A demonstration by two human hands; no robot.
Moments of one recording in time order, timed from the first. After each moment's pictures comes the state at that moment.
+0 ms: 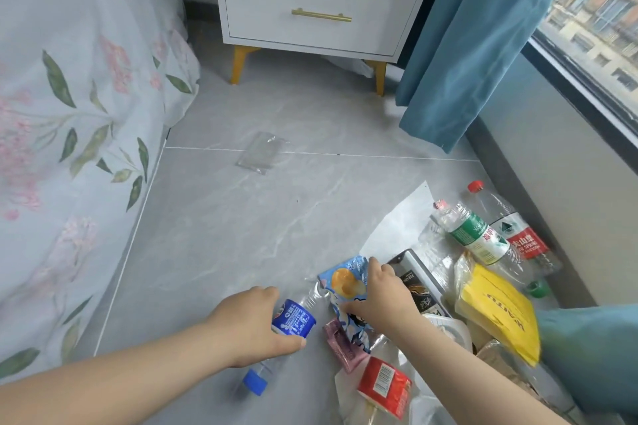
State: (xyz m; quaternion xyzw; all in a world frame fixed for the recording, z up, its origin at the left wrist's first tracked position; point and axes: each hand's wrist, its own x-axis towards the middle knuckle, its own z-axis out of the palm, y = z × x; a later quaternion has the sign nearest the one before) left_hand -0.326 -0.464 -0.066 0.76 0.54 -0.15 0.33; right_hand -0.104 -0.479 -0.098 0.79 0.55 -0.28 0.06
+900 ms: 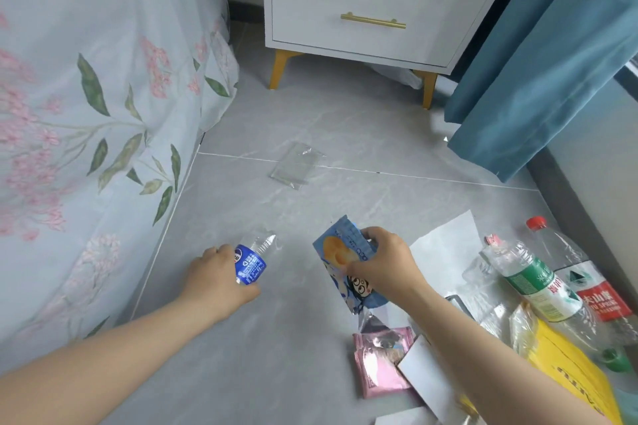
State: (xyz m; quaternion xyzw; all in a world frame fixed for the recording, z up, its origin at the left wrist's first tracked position) left_hand -0.386 -0.375 -0.118 0.64 0.73 -0.01 0.24; right_hand -0.139 -0.380 -0.063 0.74 0.54 -0.36 -0.15
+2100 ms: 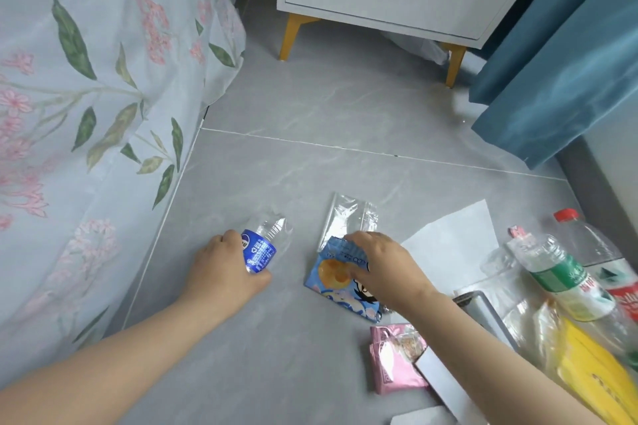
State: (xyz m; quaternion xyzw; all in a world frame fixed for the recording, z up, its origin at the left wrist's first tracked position) left_hand -0.386 -0.375 -0.129 0.62 0.74 0.07 0.26; right_hand -0.145 -0.369 -0.117 0.64 0.73 -0.25 0.00
